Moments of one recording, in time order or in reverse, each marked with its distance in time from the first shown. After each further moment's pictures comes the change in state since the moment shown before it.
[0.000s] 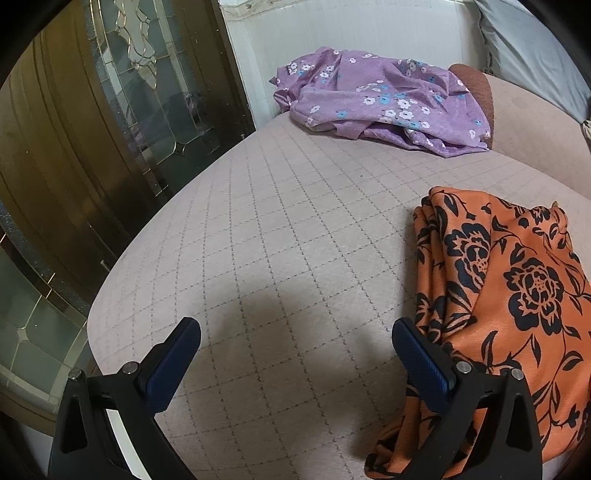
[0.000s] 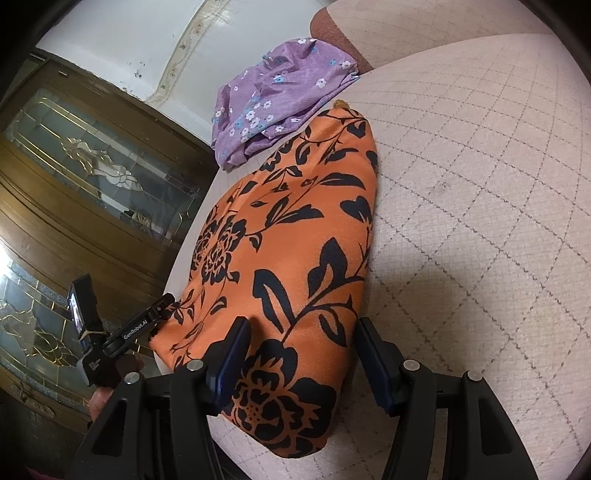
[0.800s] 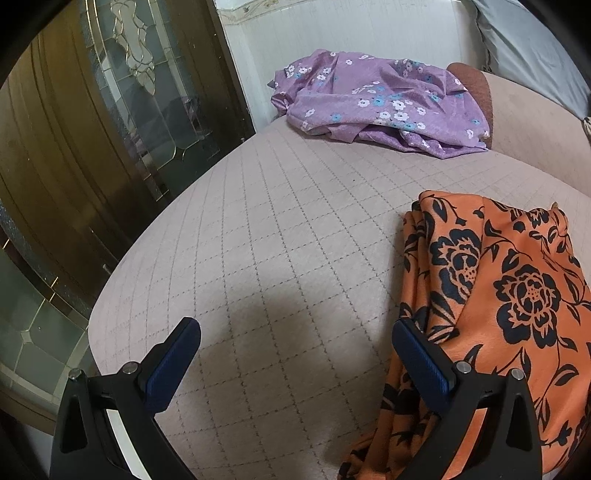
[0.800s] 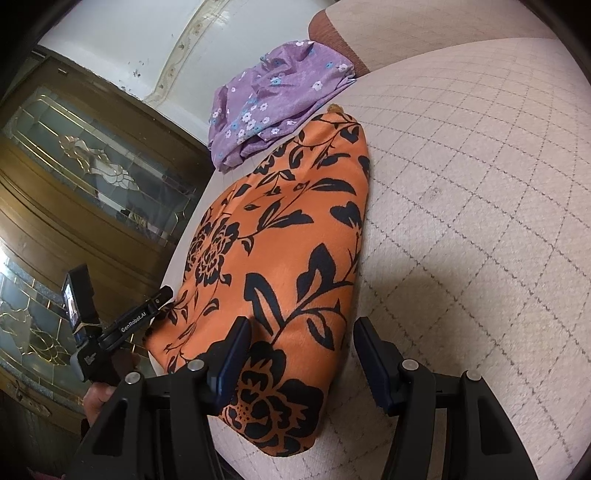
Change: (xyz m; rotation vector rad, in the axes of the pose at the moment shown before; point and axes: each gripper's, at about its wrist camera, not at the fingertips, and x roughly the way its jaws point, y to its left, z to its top) left arm -0.002 -0.015 0.005 0.003 -0.006 0.020; right arm -0.004 -0.005 0.001 -0.017 -0.004 -0.019
